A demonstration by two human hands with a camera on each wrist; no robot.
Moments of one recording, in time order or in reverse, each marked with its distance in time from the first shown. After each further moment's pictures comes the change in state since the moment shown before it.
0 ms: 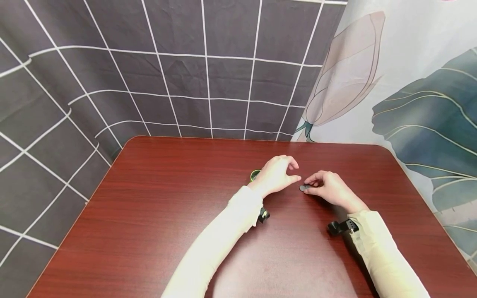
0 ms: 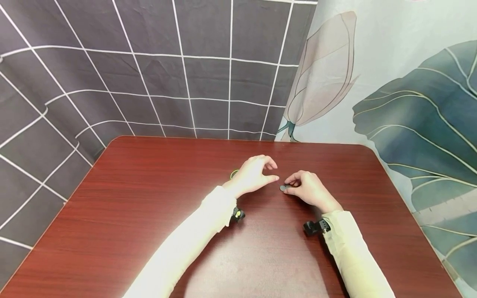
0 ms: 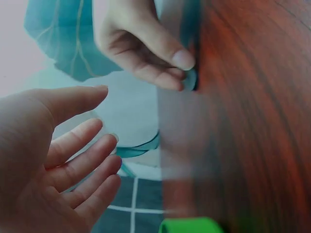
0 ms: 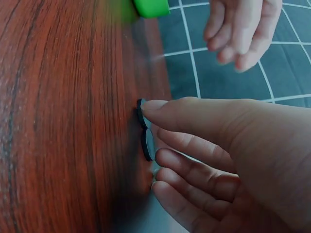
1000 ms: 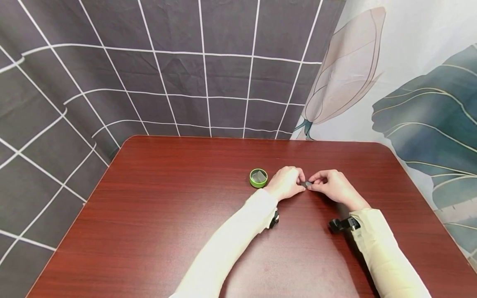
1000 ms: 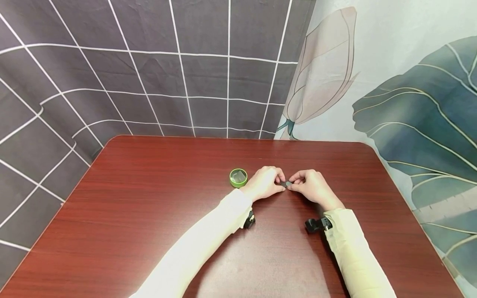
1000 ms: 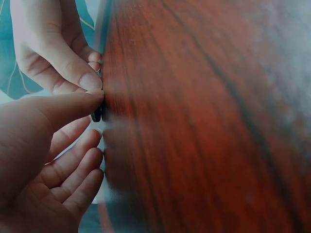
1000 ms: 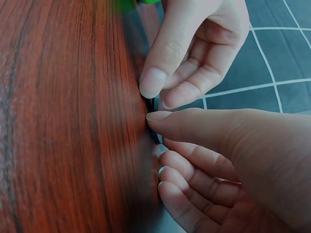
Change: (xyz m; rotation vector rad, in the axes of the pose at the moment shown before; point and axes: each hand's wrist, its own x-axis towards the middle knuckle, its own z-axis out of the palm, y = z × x) left_hand 0.014 0.004 0.053 0.058 -0.111 -0.068; right_hand -0.001 0.008 -0.004 0.033 0.017 0.105
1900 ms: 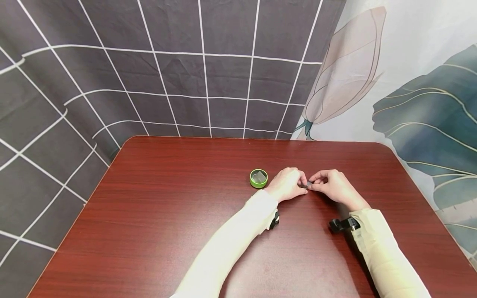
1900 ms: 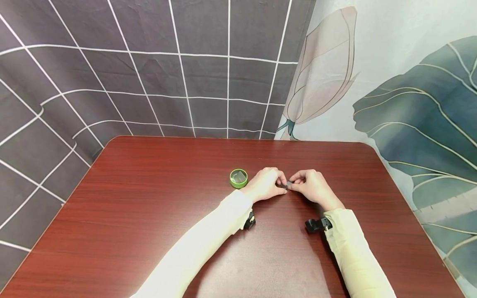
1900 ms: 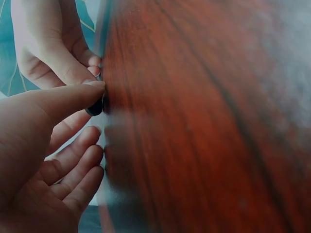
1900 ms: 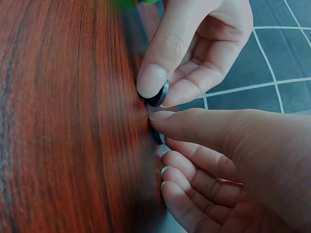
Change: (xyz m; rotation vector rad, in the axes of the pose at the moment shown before) left_hand -0.001 0.002 0.001 0.043 -0.014 0.056; right_hand 0.001 0.002 0.001 -0.004 0.008 -0.001
